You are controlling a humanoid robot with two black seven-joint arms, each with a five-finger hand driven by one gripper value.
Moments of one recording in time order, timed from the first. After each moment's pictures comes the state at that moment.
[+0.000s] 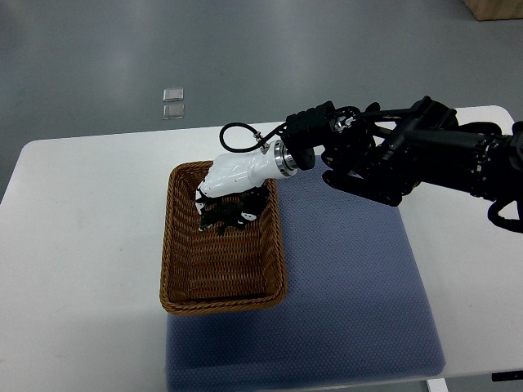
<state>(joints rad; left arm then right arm) 0.02 0.00 -0.05 -0.16 0.06 0.11 0.01 1.37 0.00 -0.27 0.72 -1.48 0.04 0.61</state>
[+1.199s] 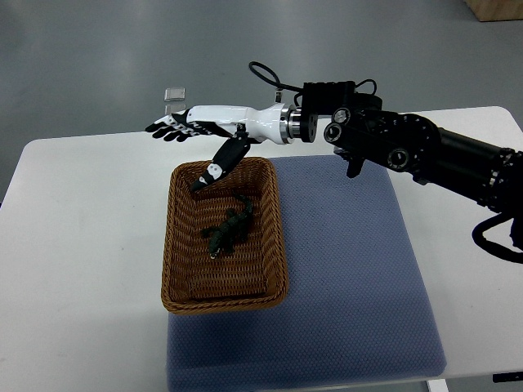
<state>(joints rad) 0.02 0.00 -0.05 -0.16 0.06 0.11 0.01 1.23 -0.07 0.20 0.71 -0.79 0.43 0.39</state>
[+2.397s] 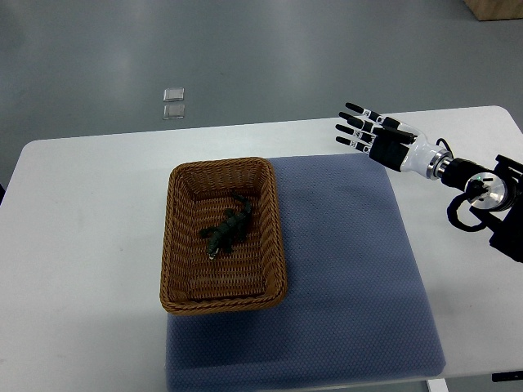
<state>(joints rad) 0.02 0.00 -0.05 -0.16 0.06 0.11 0.01 0.86 -0.29 0.40 0.47 0.26 0.61 0.04</state>
